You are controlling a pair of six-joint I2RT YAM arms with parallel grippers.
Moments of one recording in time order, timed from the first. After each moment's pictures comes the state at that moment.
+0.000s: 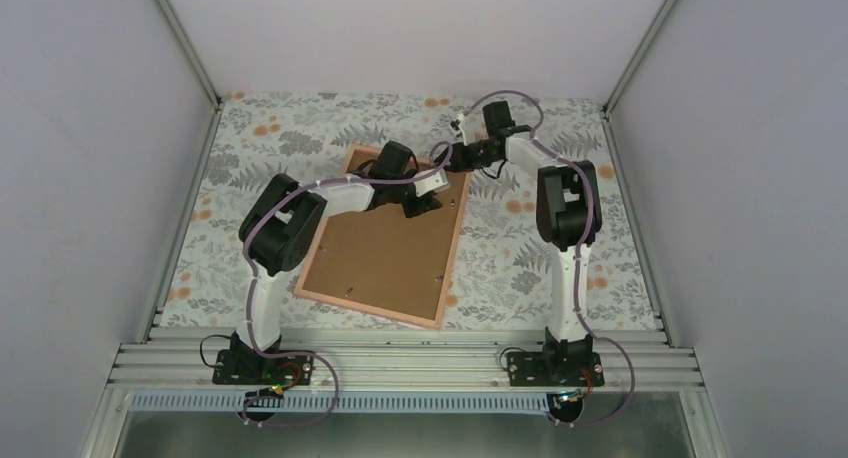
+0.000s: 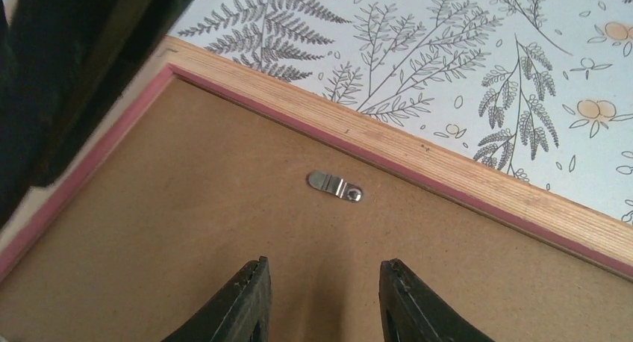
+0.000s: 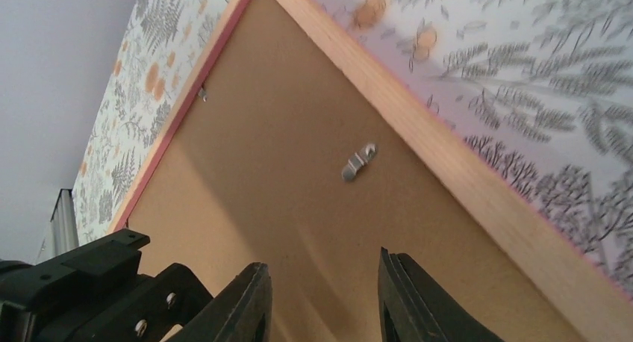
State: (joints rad) left arm -0.59 2.10 1.35 -0.04 0.50 0.50; right arm 0.23 2.26 1.75 -0.53 -0.86 -0.01
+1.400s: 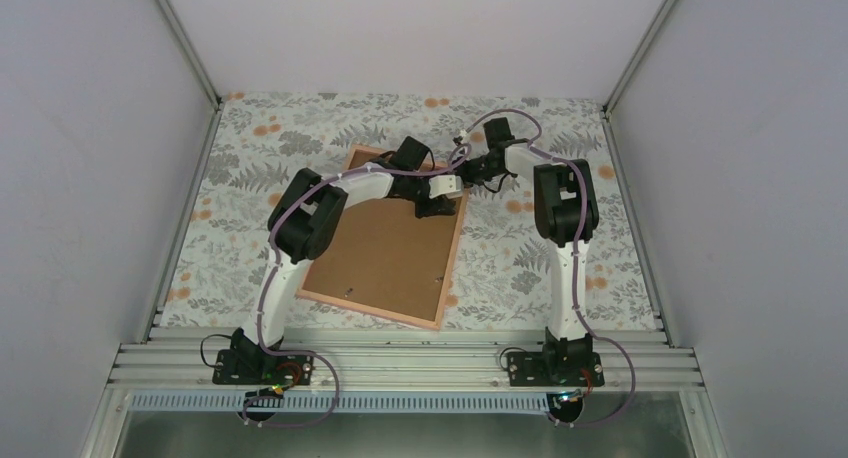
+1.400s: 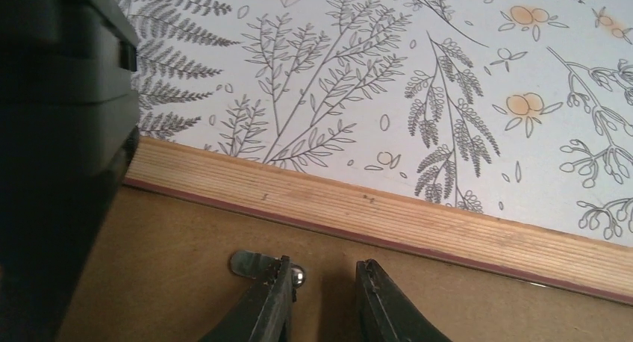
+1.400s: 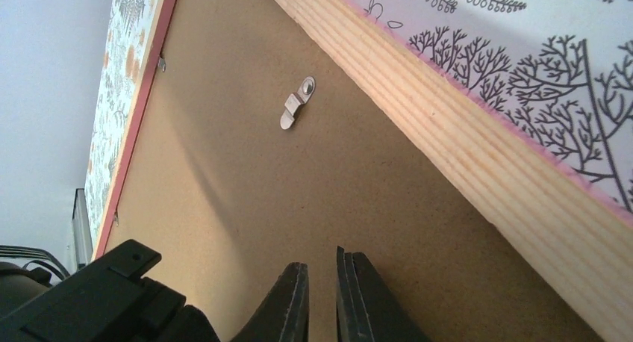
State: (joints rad) left arm -0.61 2.32 1.66 -0.30 0.69 0.70; right arm 0.21 2.33 1.66 -0.50 -0.88 0.03
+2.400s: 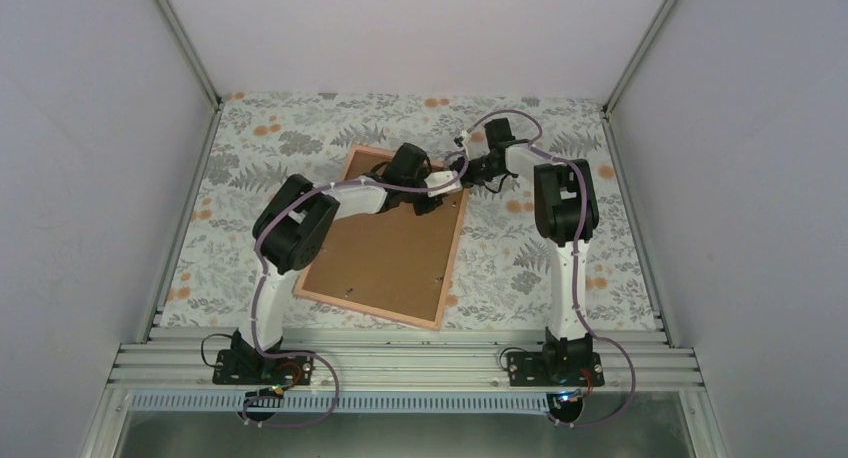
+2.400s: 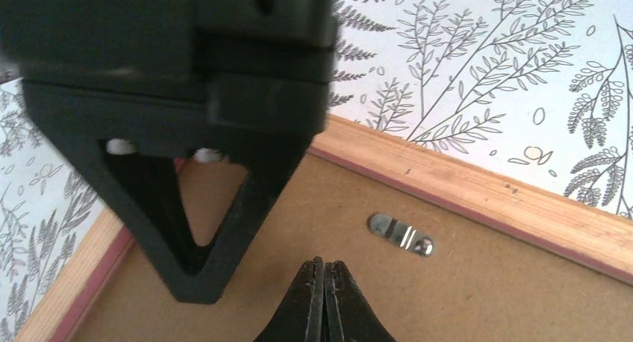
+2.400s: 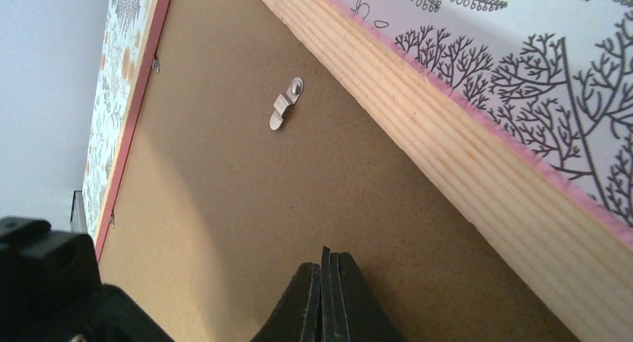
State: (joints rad) left arm -0.64 2.17 1.42 0.01 0.36 0.58; right arm 0.21 2.34 1.66 -0.49 -0.88 0.03
